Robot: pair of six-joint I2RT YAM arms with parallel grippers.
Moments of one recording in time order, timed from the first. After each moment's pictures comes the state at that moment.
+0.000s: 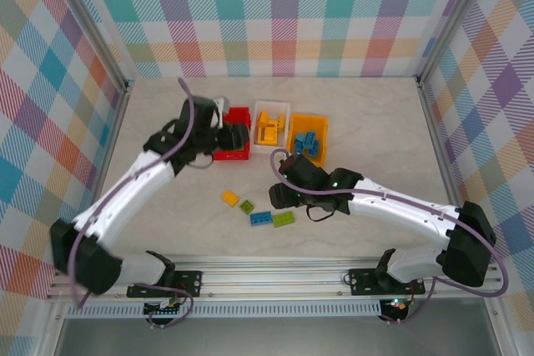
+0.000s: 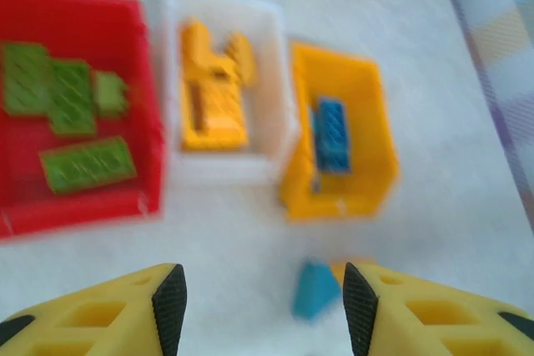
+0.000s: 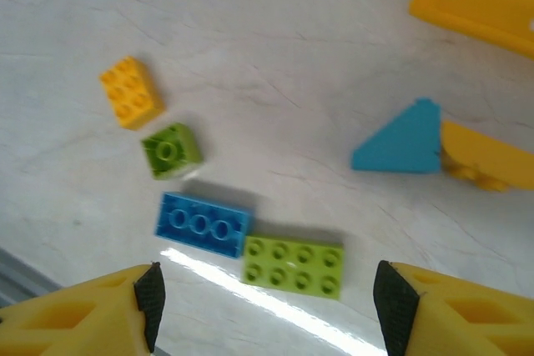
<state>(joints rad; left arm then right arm) -0.55 1.25 1.19 -0.60 0.10 -0.52 0.99 1.33 1.02 -0.69 0.15 0.64</state>
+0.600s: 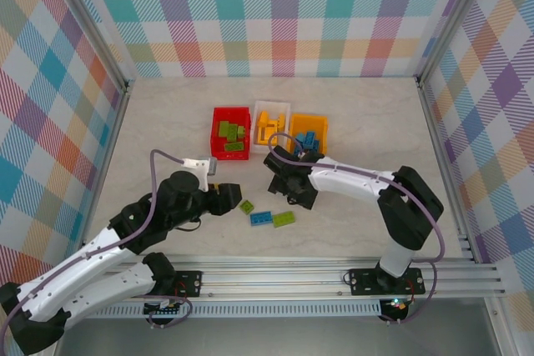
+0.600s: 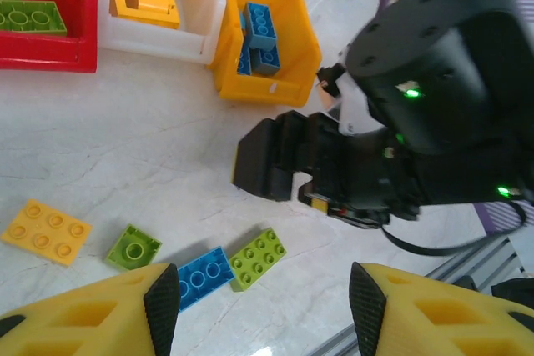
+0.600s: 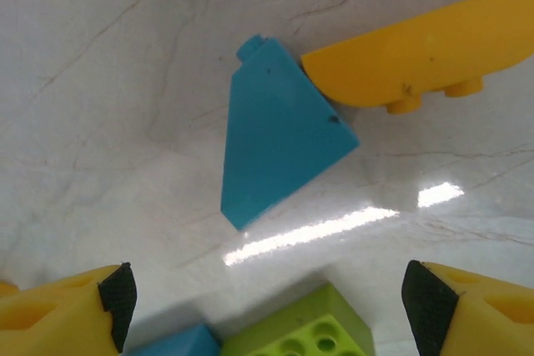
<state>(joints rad) -0.86 0.70 0.75 -0.57 -0.08 -0.72 0.87 1.72 1.17 -0.77 0.12 1.29</state>
